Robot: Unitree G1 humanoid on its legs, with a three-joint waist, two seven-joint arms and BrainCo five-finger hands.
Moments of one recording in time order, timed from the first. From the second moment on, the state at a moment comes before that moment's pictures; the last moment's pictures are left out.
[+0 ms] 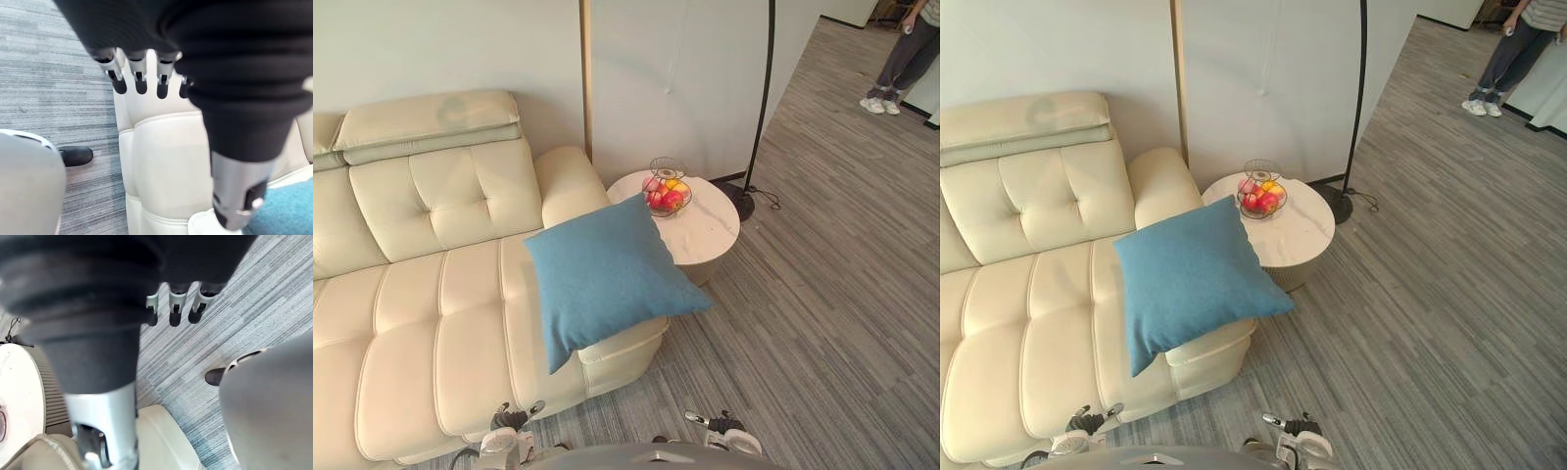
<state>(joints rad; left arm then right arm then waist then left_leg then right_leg) 0.07 0.03 0.19 1.03 0.00 0.04 0.21 0.03 -0.02 -0.32 1.02 0.00 0.04 -0.15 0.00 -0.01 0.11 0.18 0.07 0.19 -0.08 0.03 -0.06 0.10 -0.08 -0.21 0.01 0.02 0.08</state>
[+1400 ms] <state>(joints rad) 0.05 0.14 0.16 0.64 -0.23 0.02 0.22 -0.31 -0.38 -0.35 0.56 0.04 0.07 -0.25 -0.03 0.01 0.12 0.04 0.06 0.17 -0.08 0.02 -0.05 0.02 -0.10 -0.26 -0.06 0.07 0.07</state>
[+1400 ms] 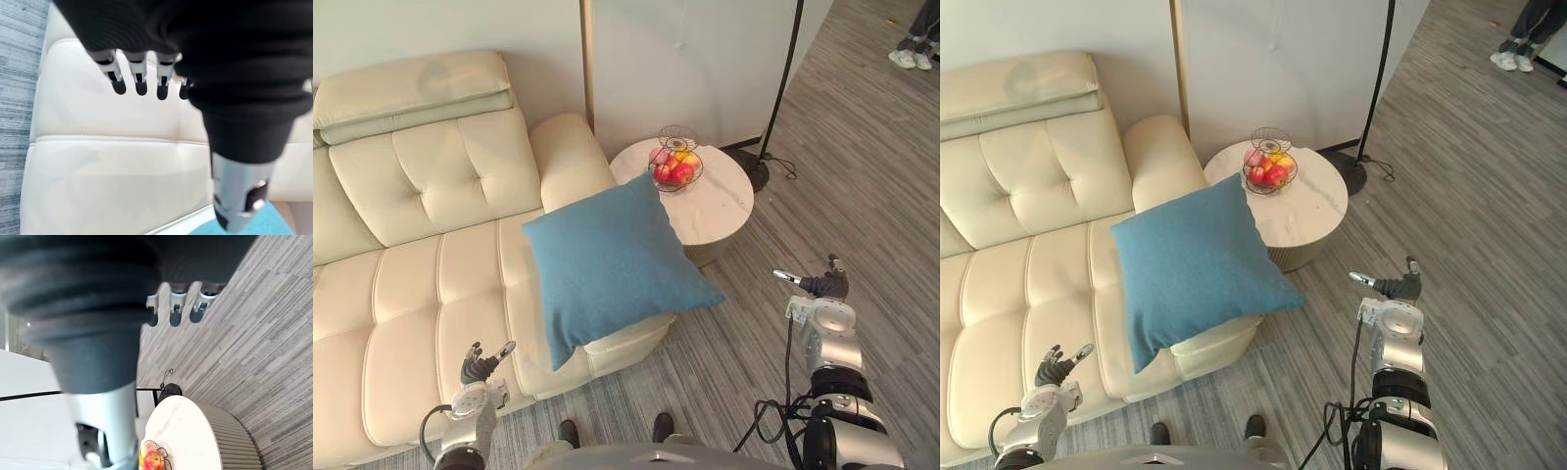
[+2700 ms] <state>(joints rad) -0.60 0.14 -0.16 0.65 -0.28 0.03 0.39 -0.91 -0.28 0.16 0.73 0.12 0.04 -0.23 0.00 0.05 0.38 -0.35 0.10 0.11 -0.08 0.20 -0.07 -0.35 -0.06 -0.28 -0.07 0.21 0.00</state>
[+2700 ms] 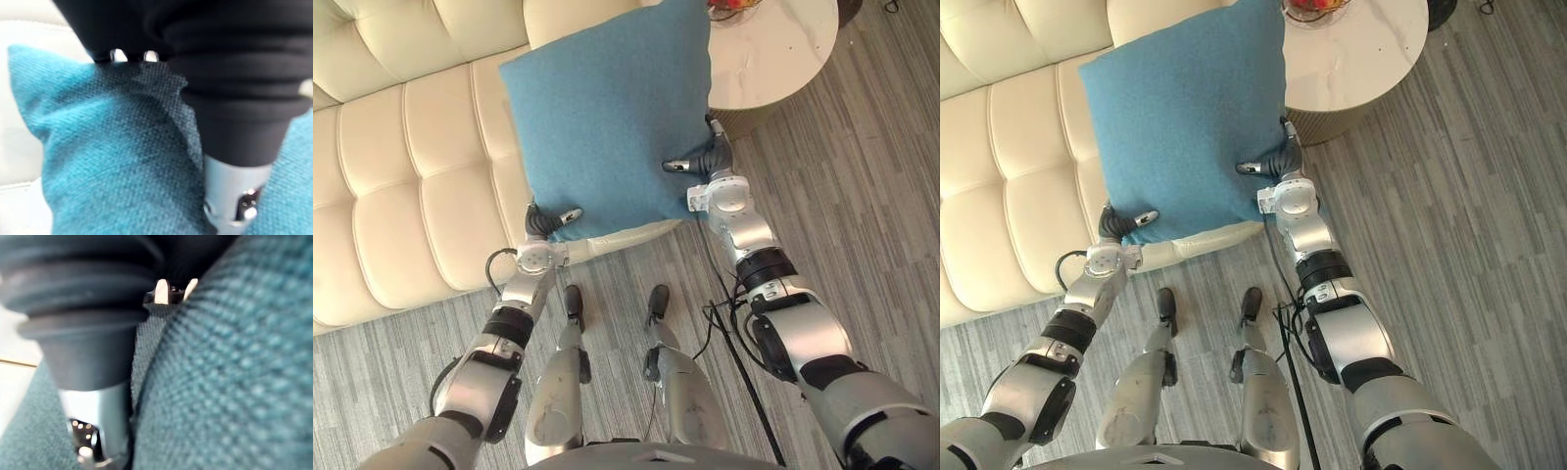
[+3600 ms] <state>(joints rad) -0.56 0.20 -0.12 0.44 -0.31 0.02 0.40 -0.60 -0.19 0.13 0.53 0.33 -0.02 -0.23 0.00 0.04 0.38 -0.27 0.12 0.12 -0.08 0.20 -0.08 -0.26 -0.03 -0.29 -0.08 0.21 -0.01</state>
